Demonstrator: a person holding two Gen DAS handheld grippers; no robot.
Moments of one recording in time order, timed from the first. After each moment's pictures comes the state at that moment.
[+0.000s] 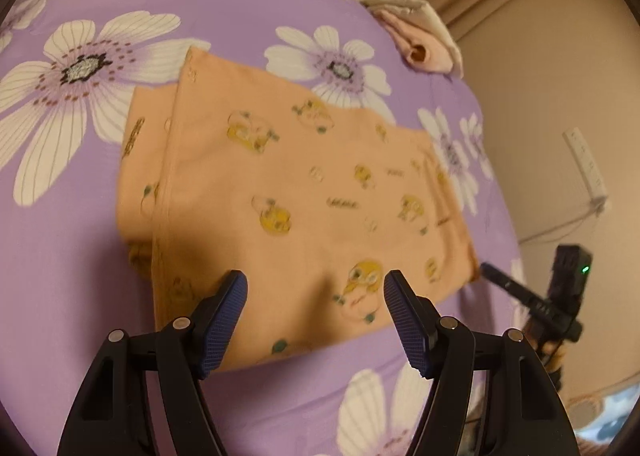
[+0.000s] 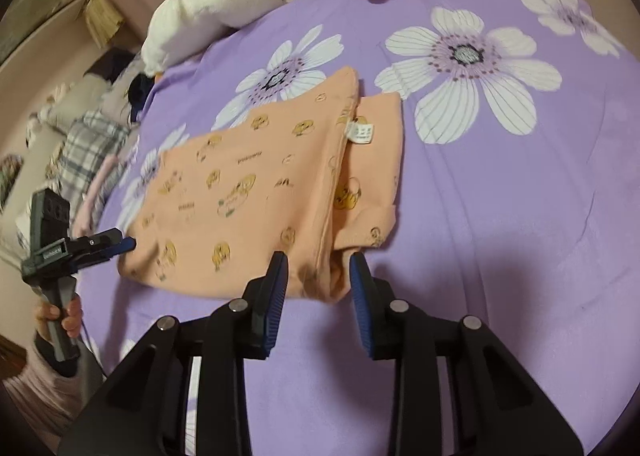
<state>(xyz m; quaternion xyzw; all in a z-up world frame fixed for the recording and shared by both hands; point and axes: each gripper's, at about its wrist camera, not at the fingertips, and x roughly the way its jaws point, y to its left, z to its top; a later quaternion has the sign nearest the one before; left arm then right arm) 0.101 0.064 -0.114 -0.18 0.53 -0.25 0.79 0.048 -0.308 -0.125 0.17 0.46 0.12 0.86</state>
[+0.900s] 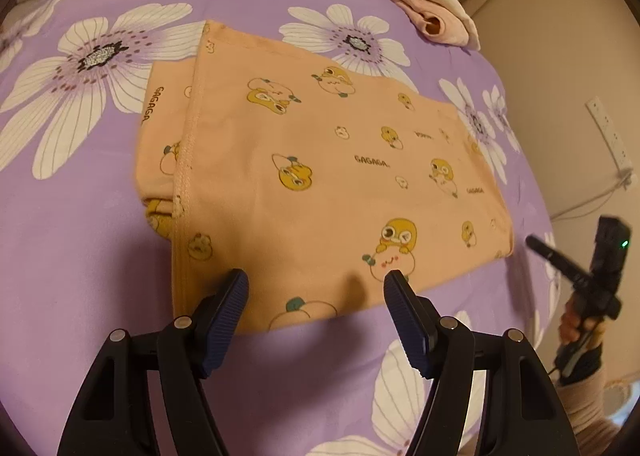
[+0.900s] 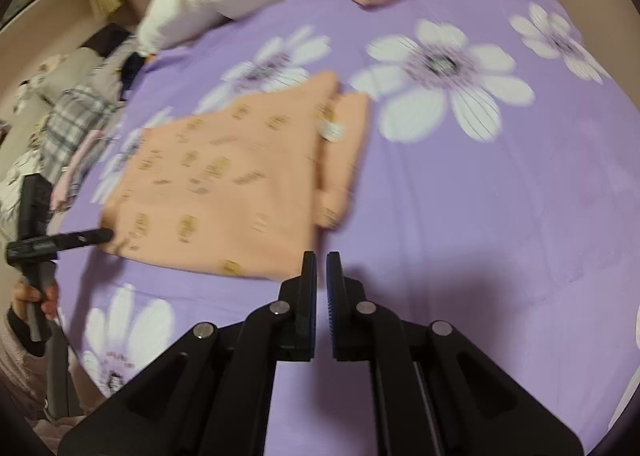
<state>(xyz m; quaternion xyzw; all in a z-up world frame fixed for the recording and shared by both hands) 0.083 0.051 -0.123 -0.13 0.54 -0.23 0.80 0.035 -0.315 -0.116 0.11 0.46 0.11 0.88</state>
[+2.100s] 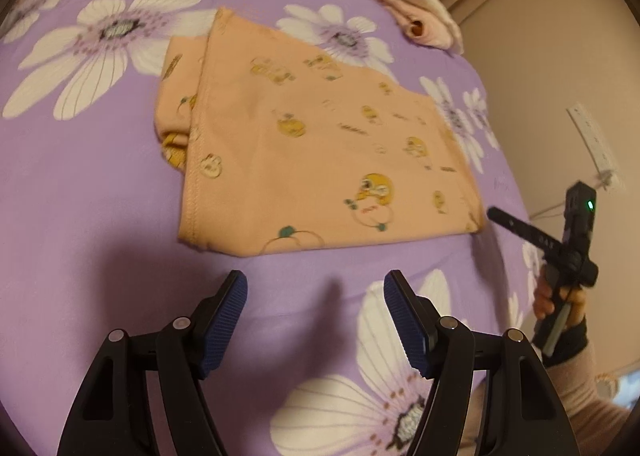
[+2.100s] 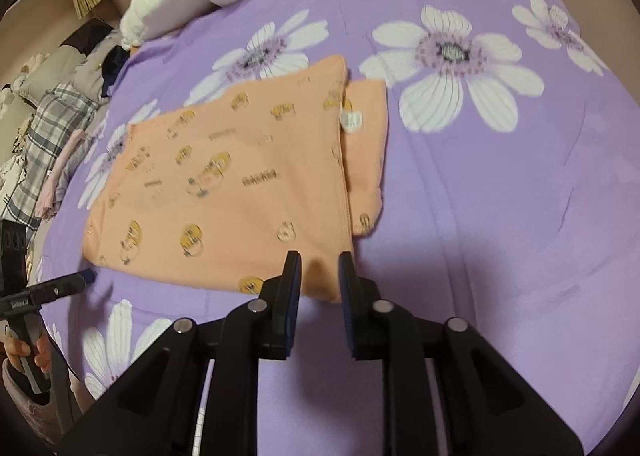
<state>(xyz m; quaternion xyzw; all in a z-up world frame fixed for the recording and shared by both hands) 0.046 0.067 -0.114 -0.16 0.53 -0.26 0.79 0.052 -0.289 -0.122 0.11 0.48 0.07 0.87</state>
